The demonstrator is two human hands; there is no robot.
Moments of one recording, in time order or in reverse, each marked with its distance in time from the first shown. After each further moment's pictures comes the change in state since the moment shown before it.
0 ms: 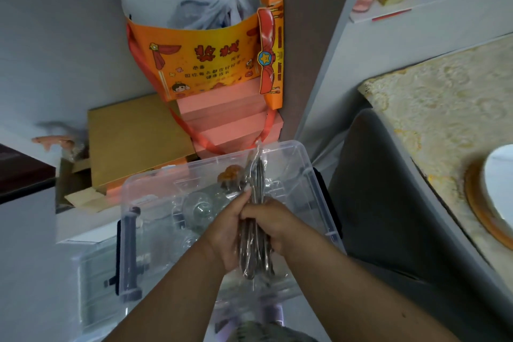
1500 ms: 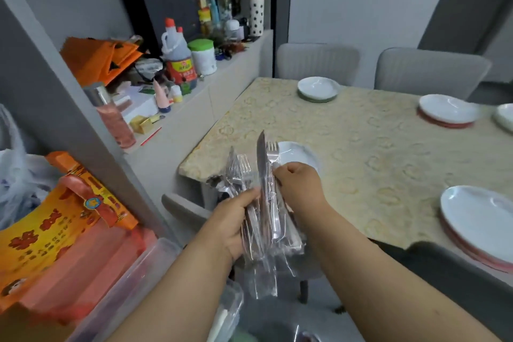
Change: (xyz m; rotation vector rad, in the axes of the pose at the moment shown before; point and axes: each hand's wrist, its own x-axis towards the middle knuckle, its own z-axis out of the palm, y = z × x) left_hand -0.115 -0.066 0.236 0.738 -0.514 0.094; right_hand -0.264 -0.030 -0.177 0.203 1.157 -0.596
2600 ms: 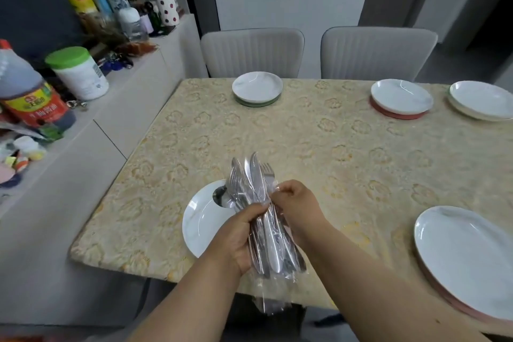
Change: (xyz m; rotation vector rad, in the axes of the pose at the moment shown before) left_hand 0.213 0.007 0.153 -0.004 -0.188 -0.234; right_hand 0.197 0.074 -0.106 0.345 0.140 0.298
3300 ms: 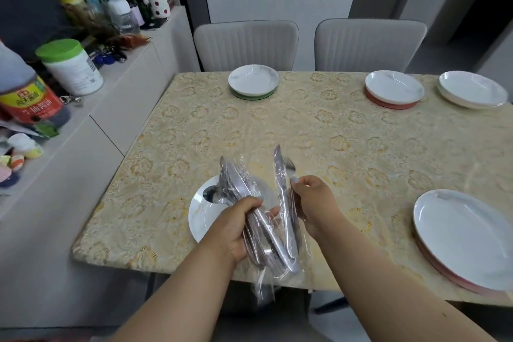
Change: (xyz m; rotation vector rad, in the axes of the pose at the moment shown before) left_hand 0.006 0.013 -0.030 0.046 0.052 -0.074; right_hand -0.006 0.007 -0.005 0.090 0.136 0.110
